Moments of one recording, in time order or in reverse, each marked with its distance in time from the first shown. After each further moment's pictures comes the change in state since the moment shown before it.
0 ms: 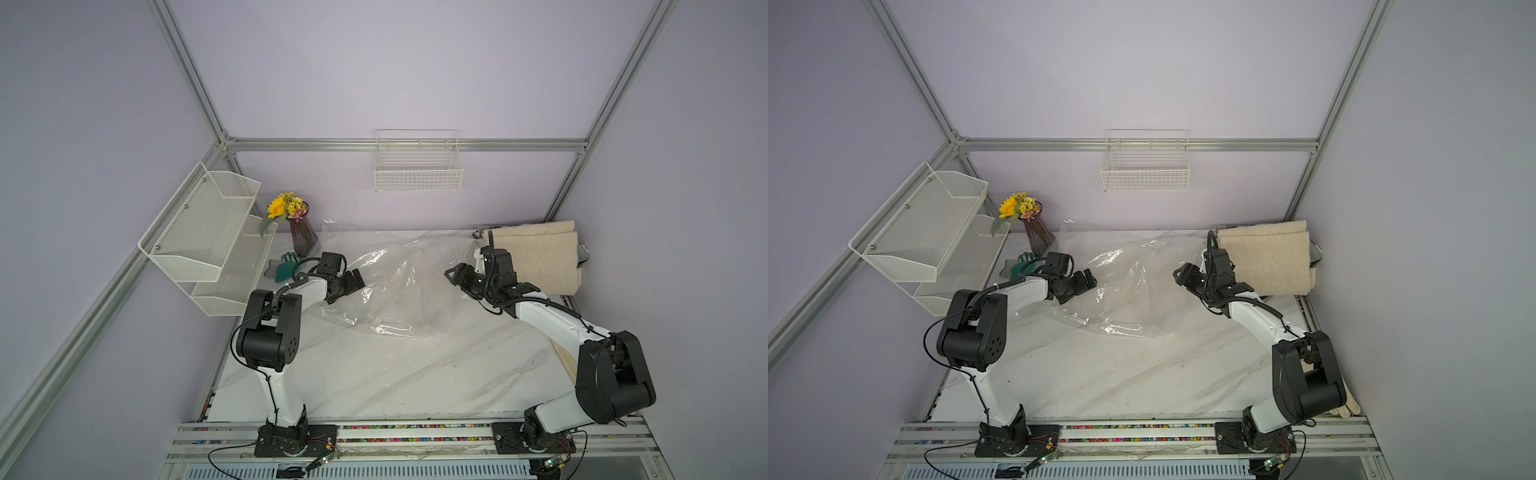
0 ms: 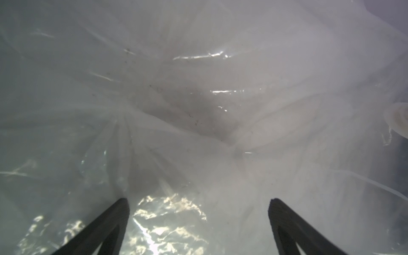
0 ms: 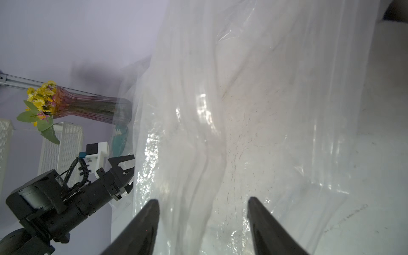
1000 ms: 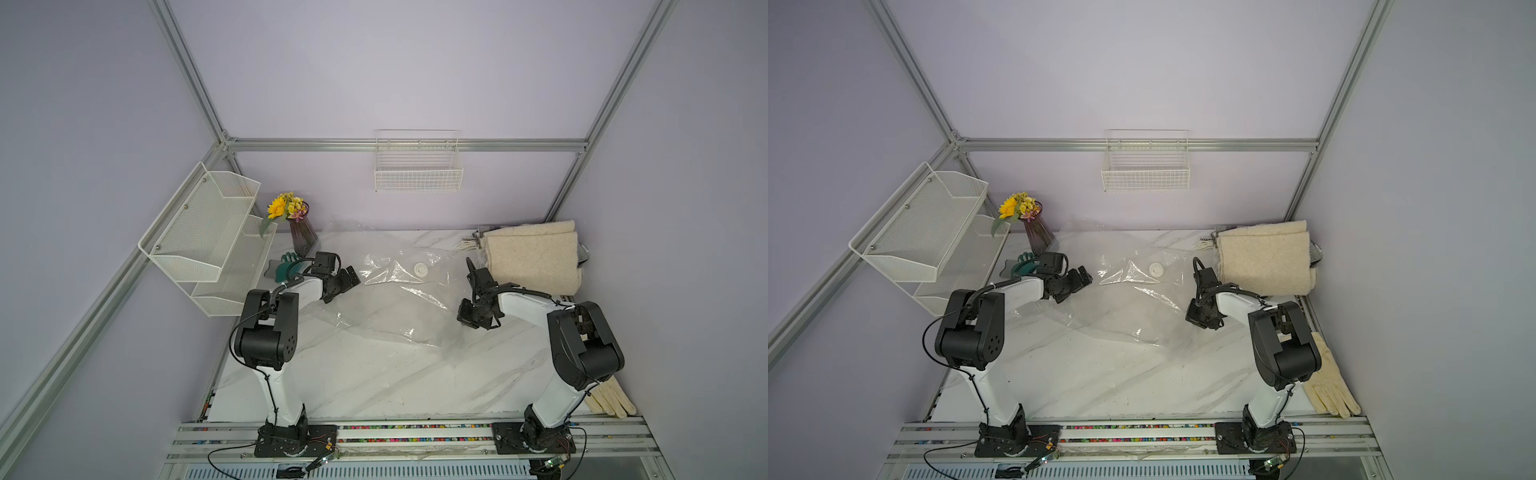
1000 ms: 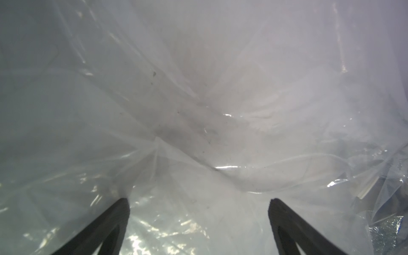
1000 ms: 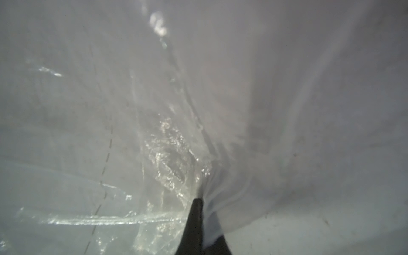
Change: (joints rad) left arm 0.040 0.007 0.004 0.019 0.019 -0.041; right arm 0.003 0.211 -0.003 -0.427 0.181 -0.169
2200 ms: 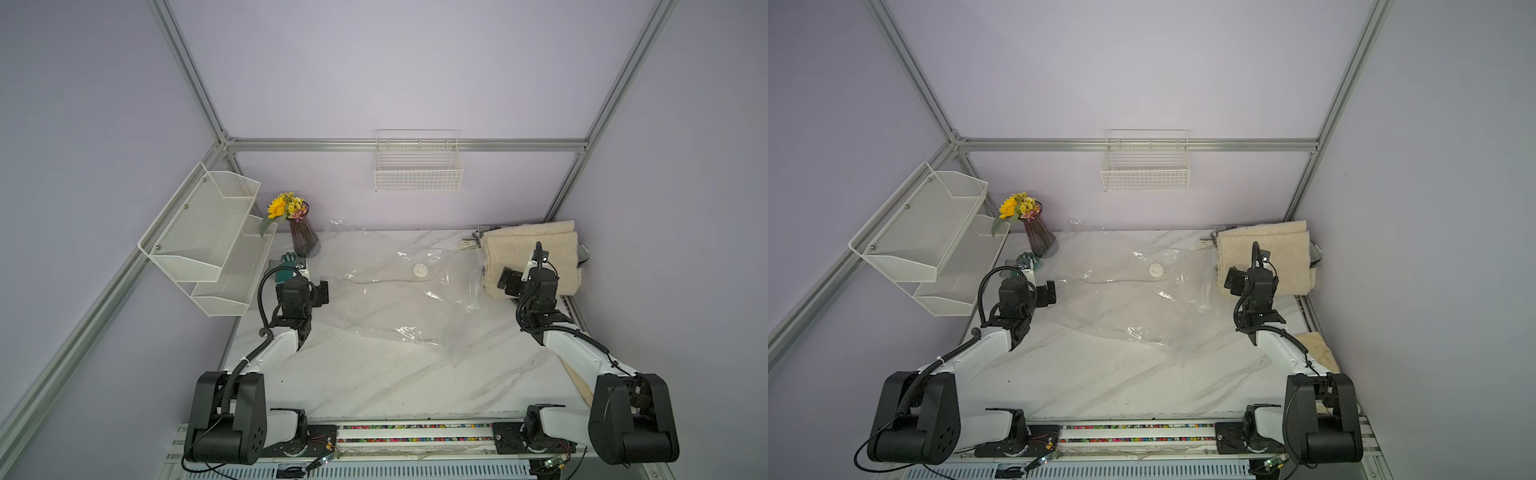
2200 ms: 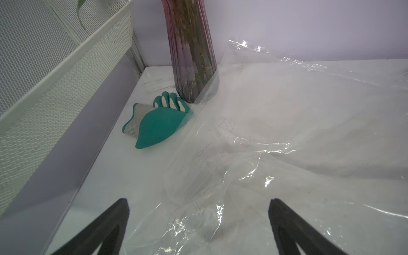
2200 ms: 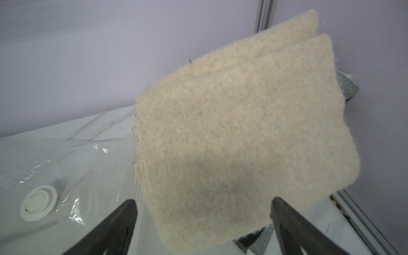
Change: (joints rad) left arm 0.066 -0.596 -0.576 0.460 -0.420 0.664; right arm -0.268 -0.473 -0.377 0.843 0.314 -0.479
